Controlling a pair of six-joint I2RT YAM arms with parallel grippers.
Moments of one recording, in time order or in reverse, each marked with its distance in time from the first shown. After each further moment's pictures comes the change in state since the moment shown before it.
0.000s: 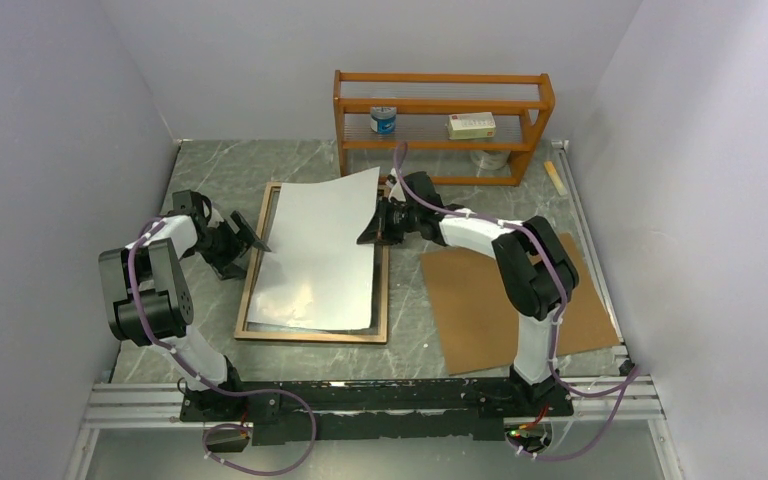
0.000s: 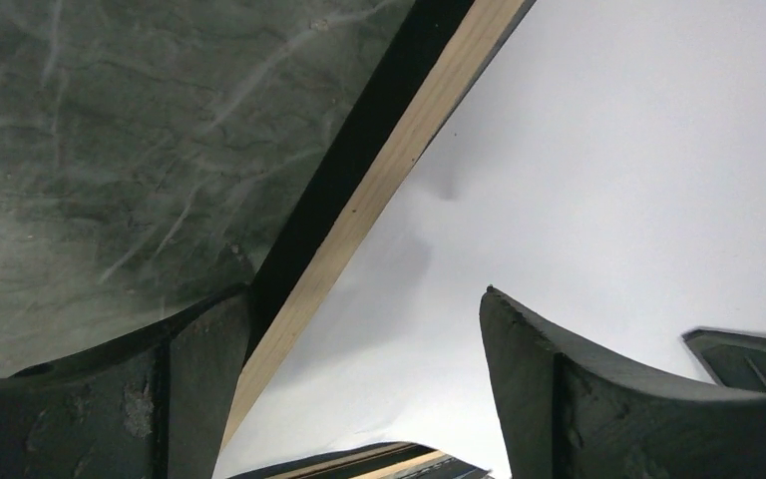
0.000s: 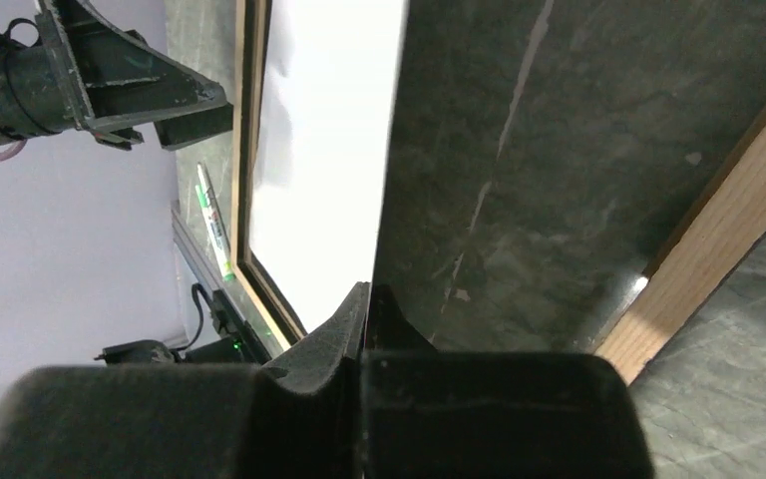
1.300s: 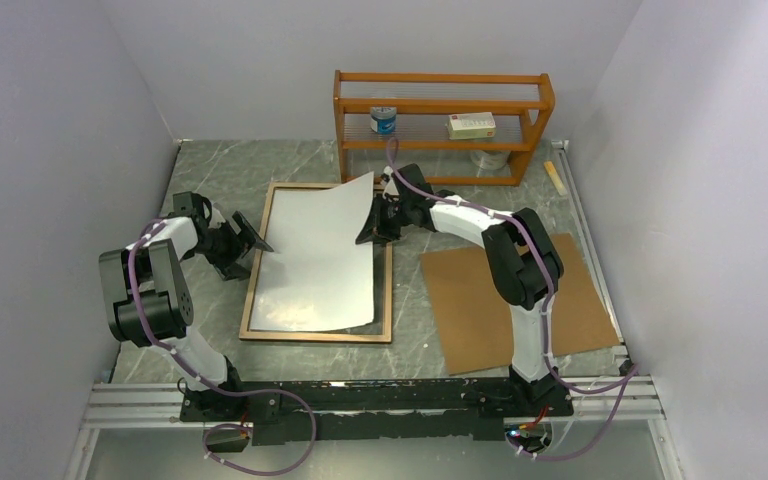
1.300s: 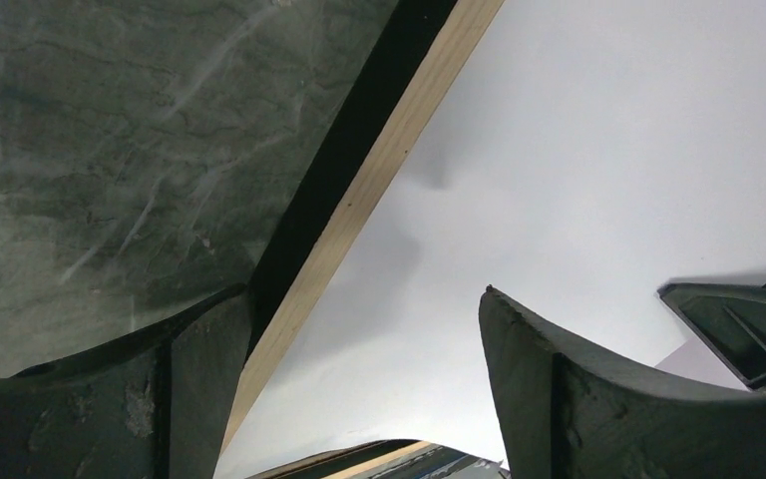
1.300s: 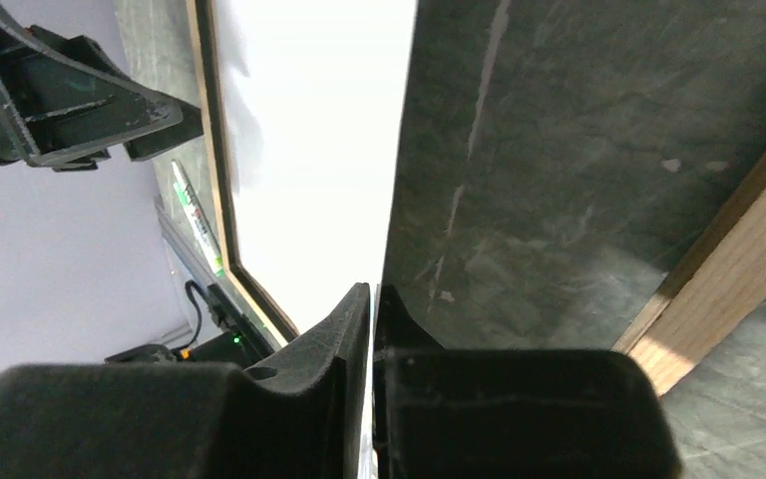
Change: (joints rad) left arm 0.000 -0.004 -0.016 0.011 0.057 0.002; right arm -0.007 0.110 0.216 -0.276 -0.018 -0.035
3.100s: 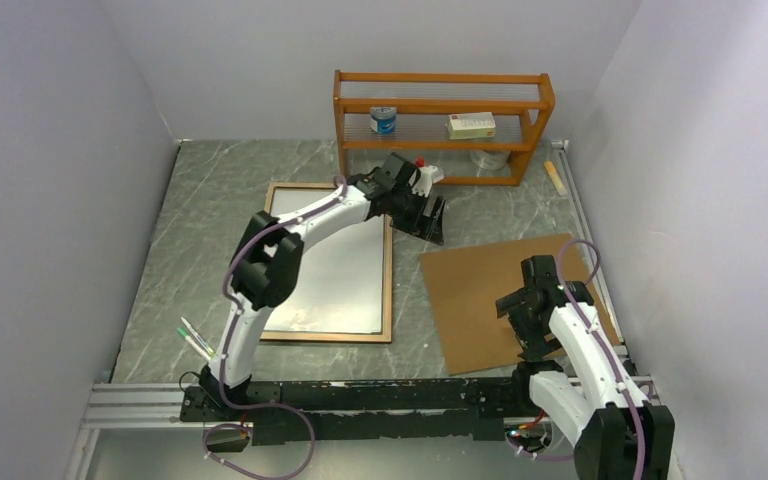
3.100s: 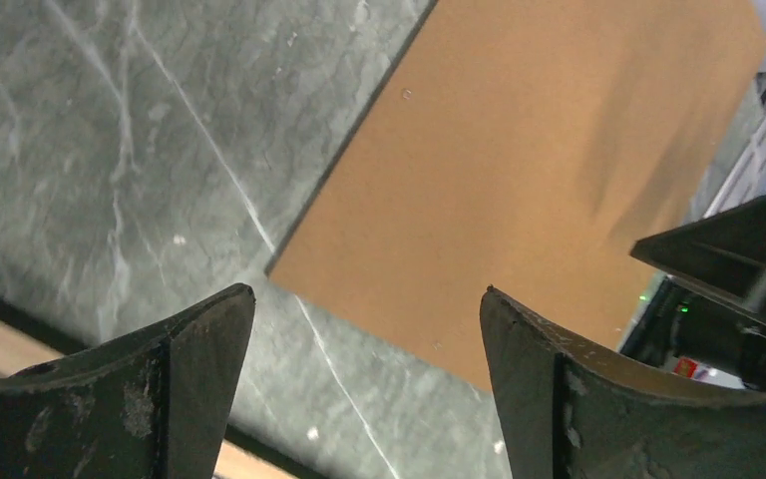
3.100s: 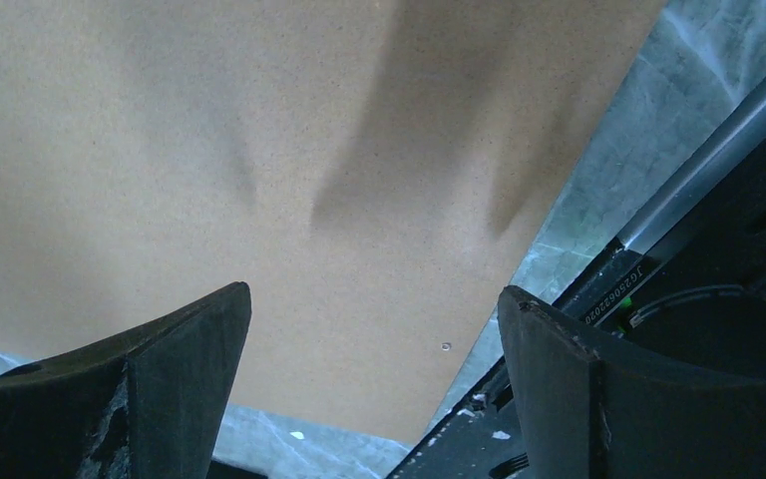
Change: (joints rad) left arm -0.961 0.468 0.833 0.067 -0.053 0.174; right arm -0.499 -1.147 -0.854 -0.859 0.752 0.492
